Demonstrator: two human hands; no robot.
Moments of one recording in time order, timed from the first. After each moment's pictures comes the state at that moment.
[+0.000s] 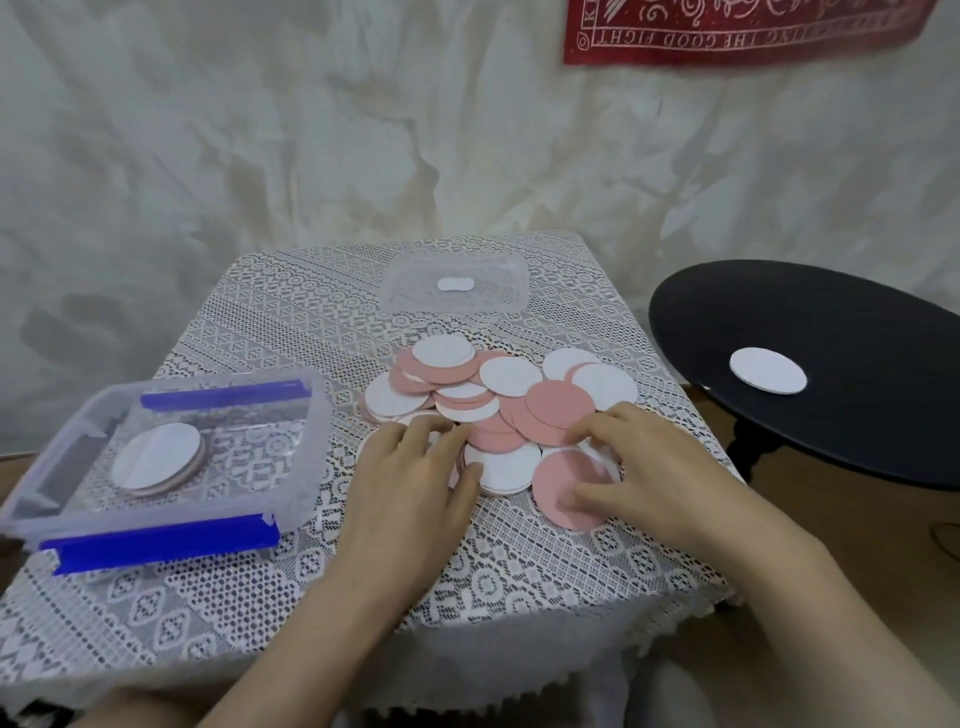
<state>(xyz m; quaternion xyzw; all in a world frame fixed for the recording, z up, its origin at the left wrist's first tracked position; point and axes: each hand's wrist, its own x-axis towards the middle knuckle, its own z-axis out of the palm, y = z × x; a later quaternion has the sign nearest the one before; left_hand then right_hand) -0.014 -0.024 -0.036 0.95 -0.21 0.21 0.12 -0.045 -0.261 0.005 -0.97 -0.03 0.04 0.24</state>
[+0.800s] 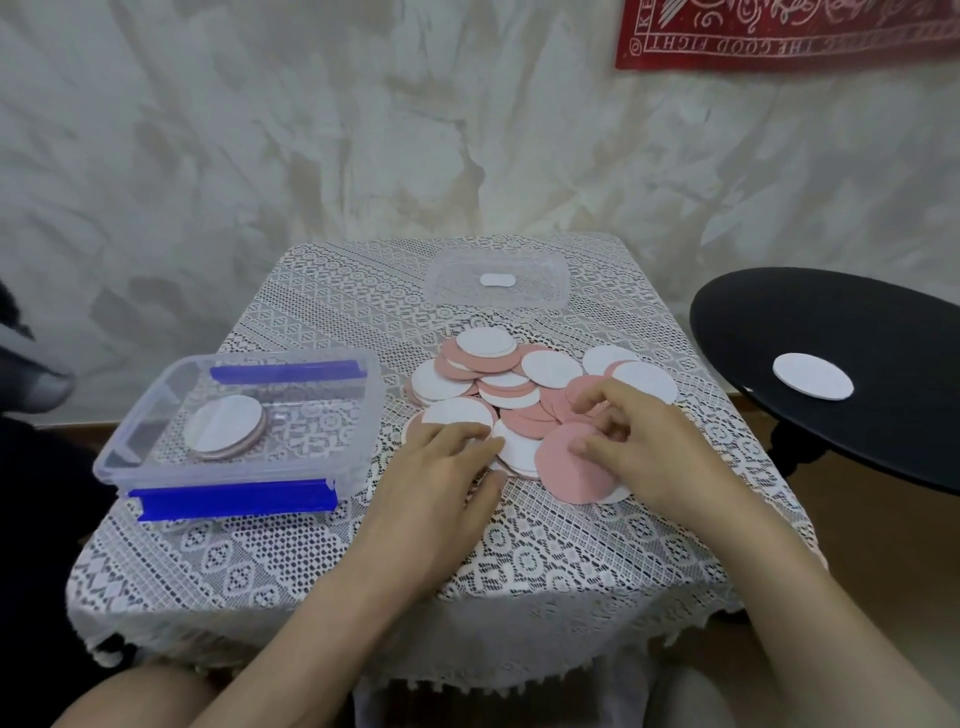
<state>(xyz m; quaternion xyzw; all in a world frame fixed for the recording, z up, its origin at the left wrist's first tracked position) -0.030 0.004 -0.033 0.95 -0.24 0.12 0.19 -0.032 -0.229 -0.002 -0.91 0.00 -0.01 0.40</state>
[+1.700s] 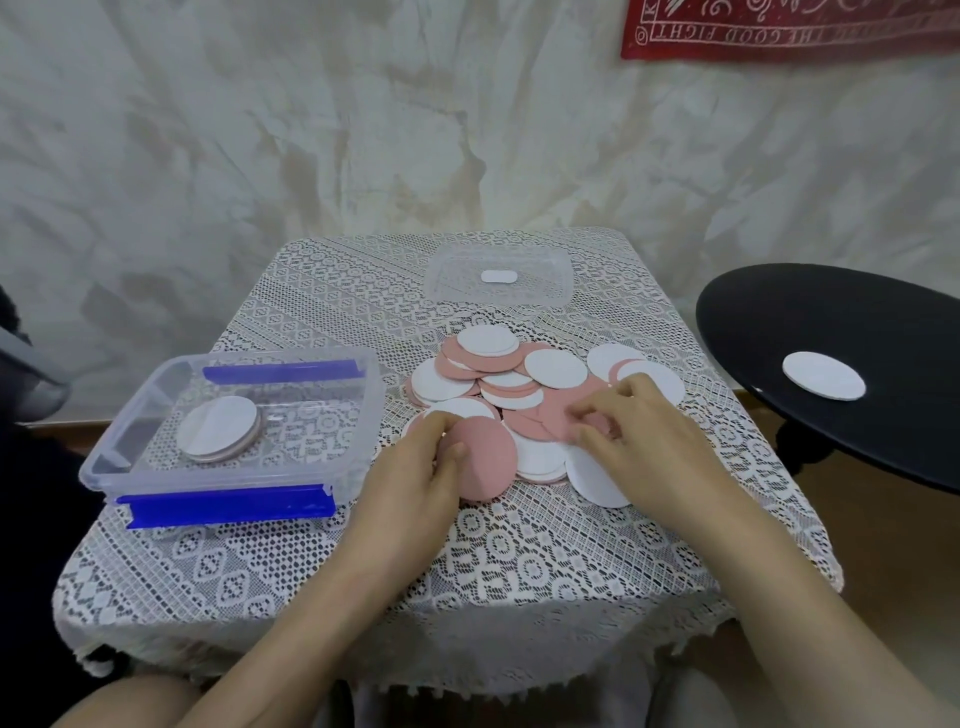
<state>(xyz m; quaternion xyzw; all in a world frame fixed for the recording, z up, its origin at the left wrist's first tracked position) -0.030 0.011 -0.021 0.89 -0.09 0.03 0.44 -0.026 -0.219 -0.003 -0.96 0.01 -0.03 0.26</state>
